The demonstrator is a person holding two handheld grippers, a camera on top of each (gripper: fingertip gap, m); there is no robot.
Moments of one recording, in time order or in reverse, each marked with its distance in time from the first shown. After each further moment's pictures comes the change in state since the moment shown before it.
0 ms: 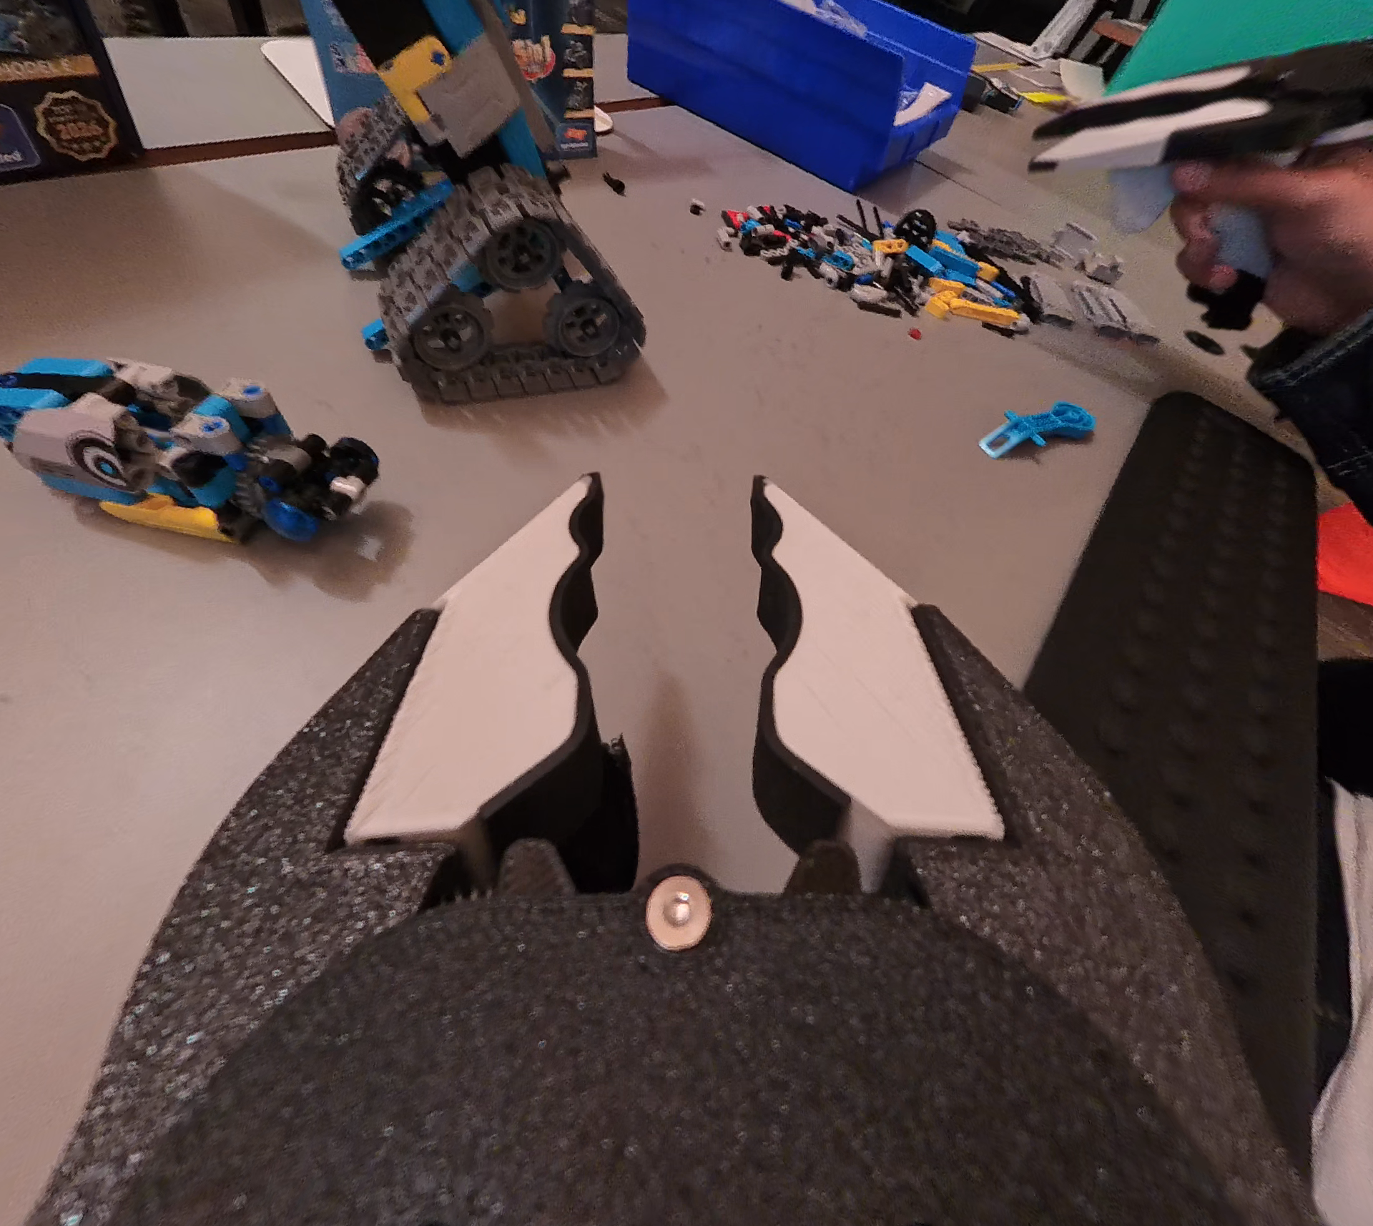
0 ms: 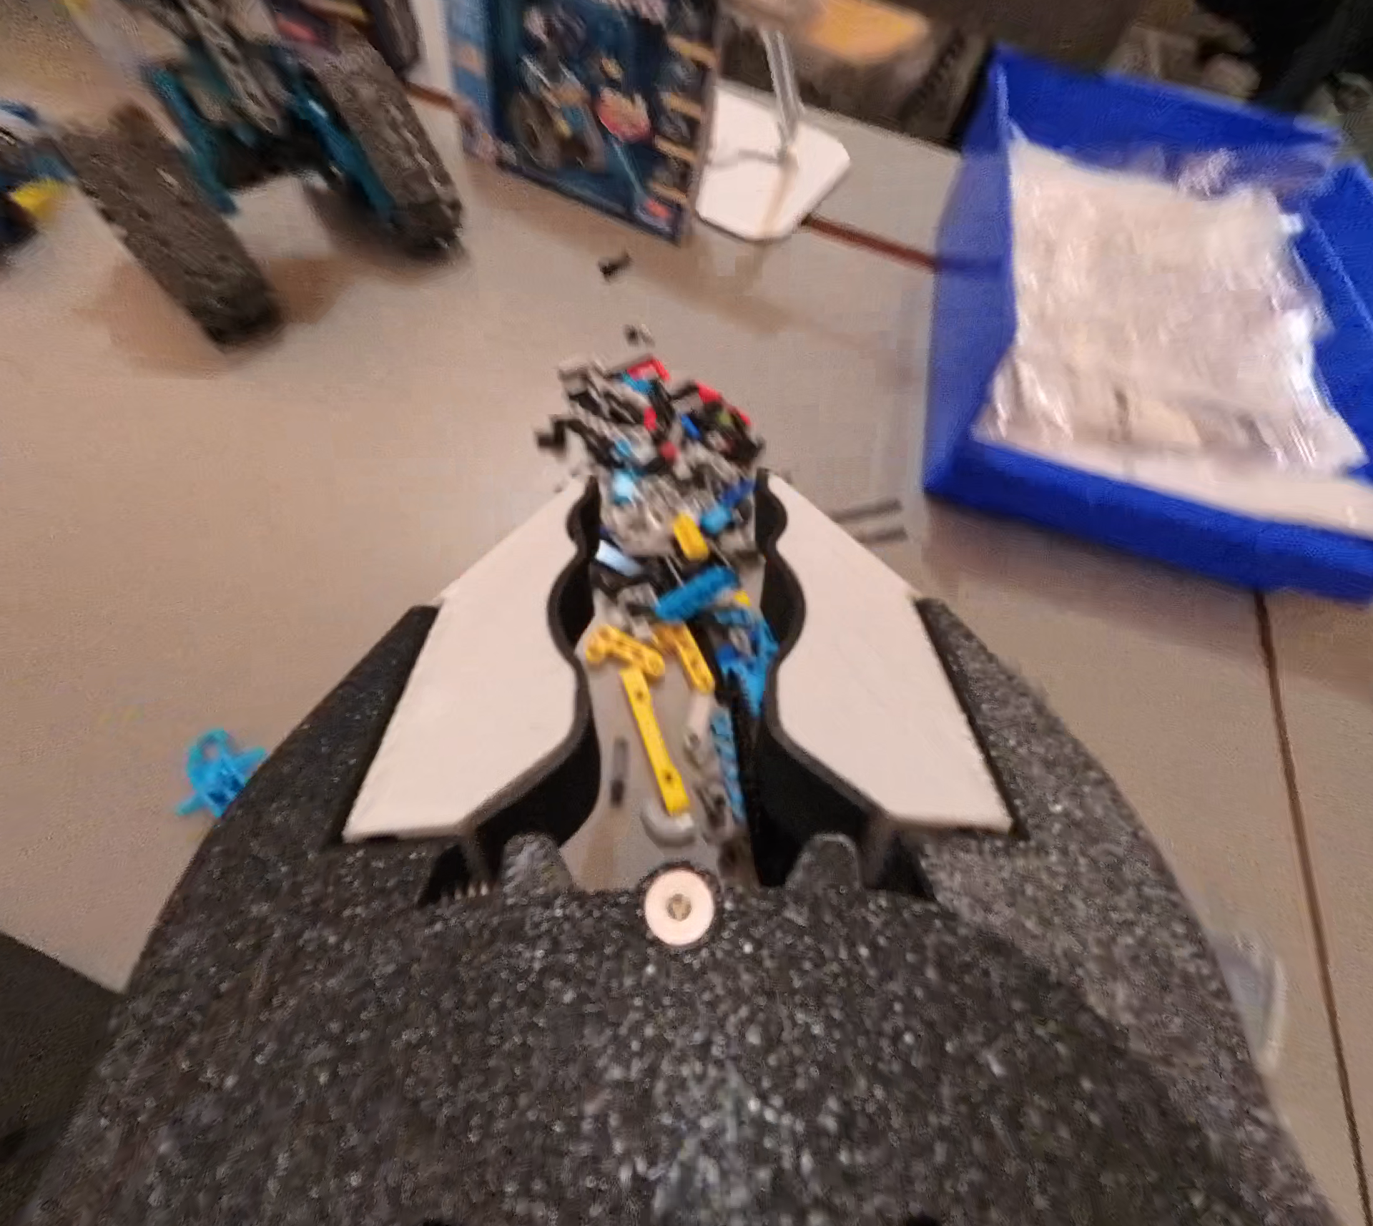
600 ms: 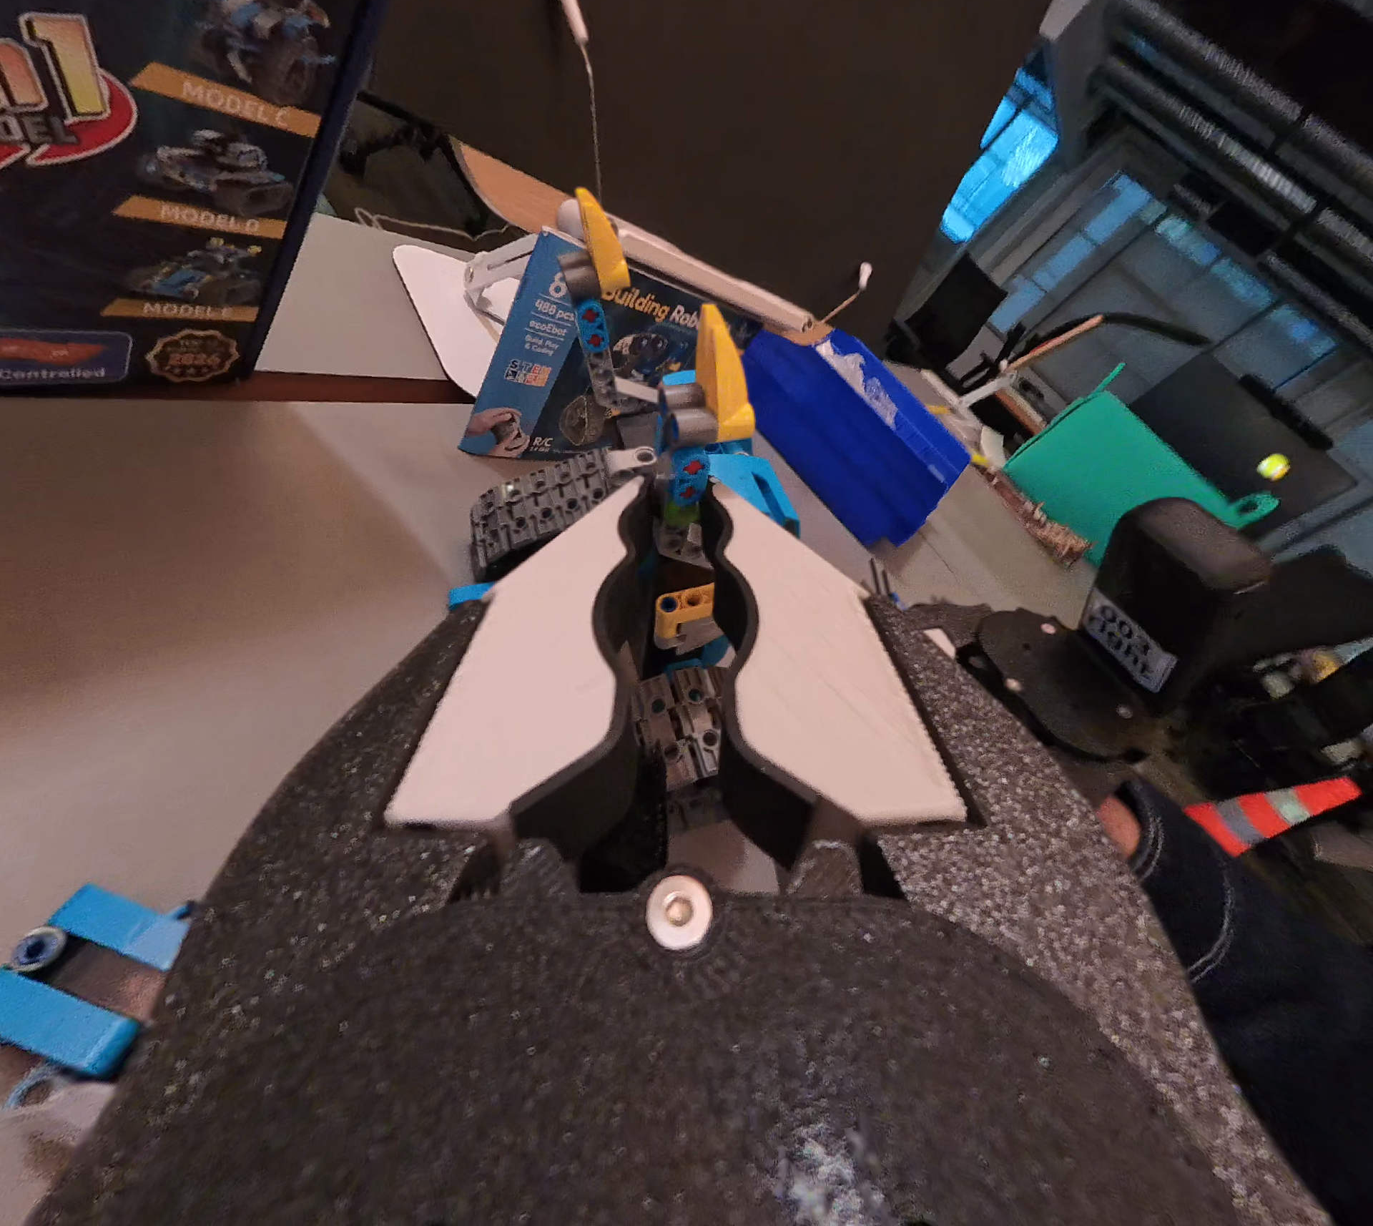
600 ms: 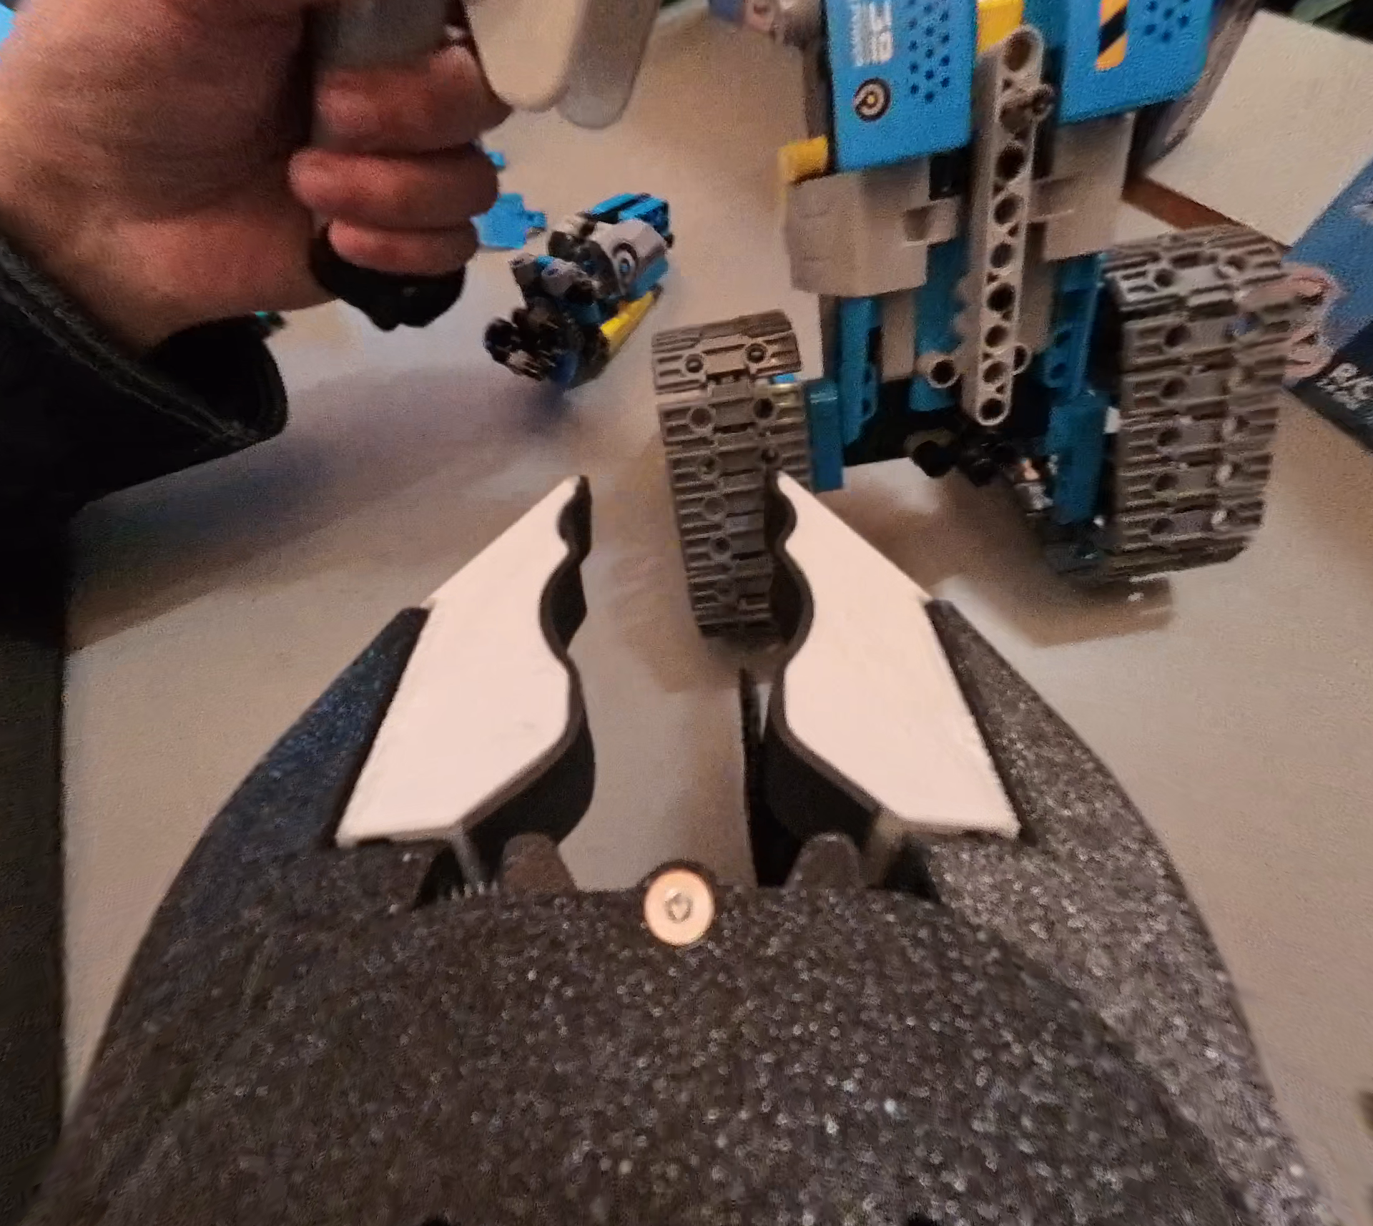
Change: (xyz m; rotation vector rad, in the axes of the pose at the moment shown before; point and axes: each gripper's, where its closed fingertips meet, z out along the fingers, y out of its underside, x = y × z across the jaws) left arm -0.109 -0.136 0.098 0.202 0.045 -0.373; right arm -0.254 -0.056 0.154 -0.042 -0.707 -0.086
